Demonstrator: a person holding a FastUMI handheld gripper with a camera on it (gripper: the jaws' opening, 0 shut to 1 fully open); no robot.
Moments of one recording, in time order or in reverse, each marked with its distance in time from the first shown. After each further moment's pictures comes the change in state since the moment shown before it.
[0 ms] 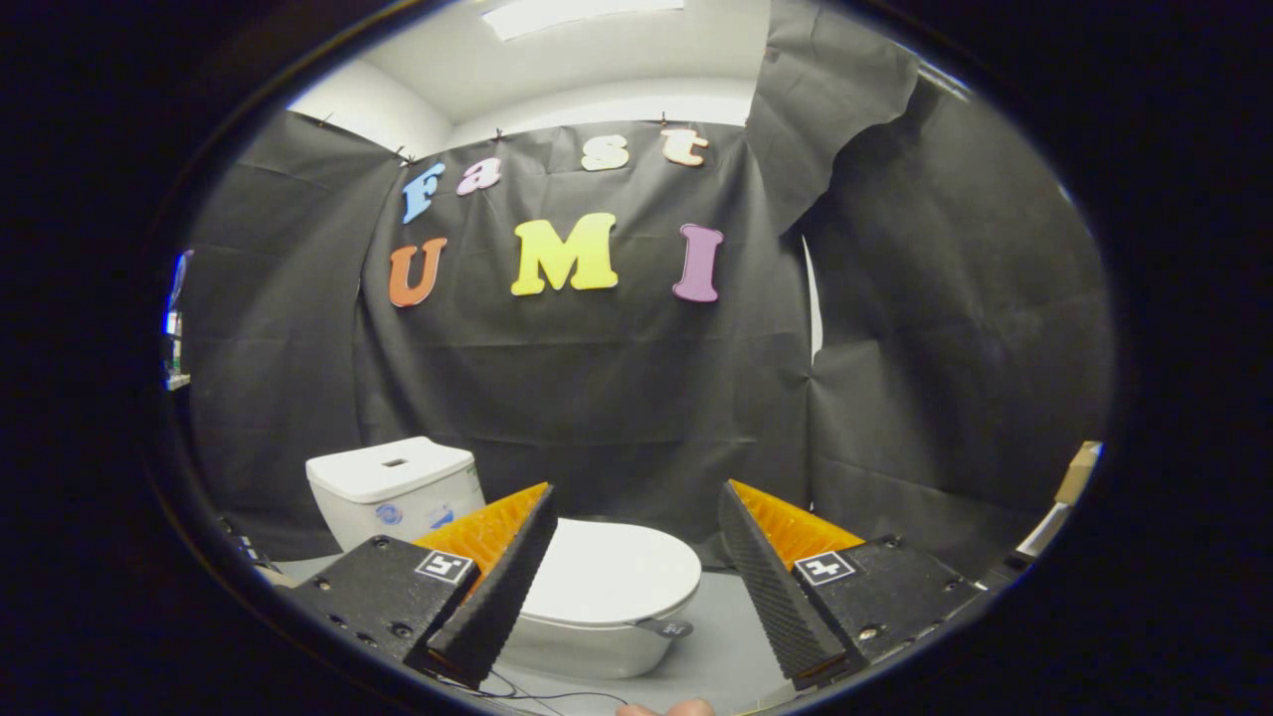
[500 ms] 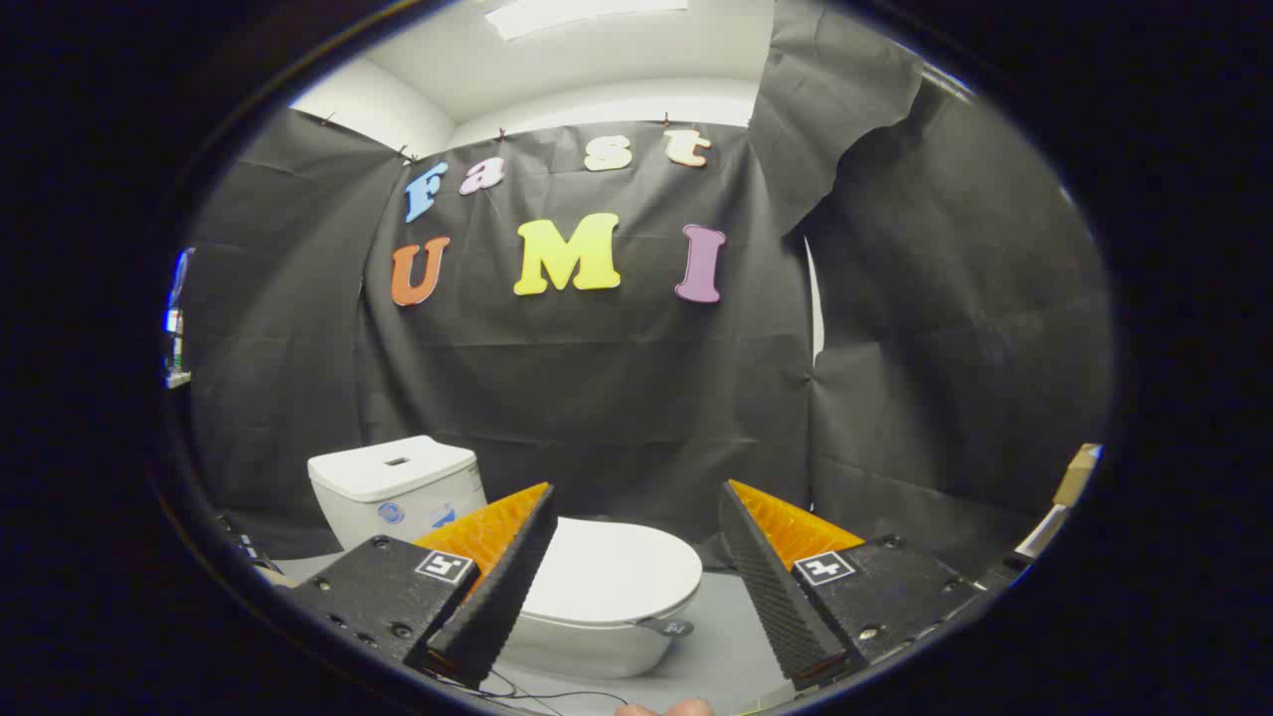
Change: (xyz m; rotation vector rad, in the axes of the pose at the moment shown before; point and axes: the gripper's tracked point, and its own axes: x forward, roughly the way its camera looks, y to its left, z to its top) arm -0.004 0.007 0.001 -0.009 0.003 0.016
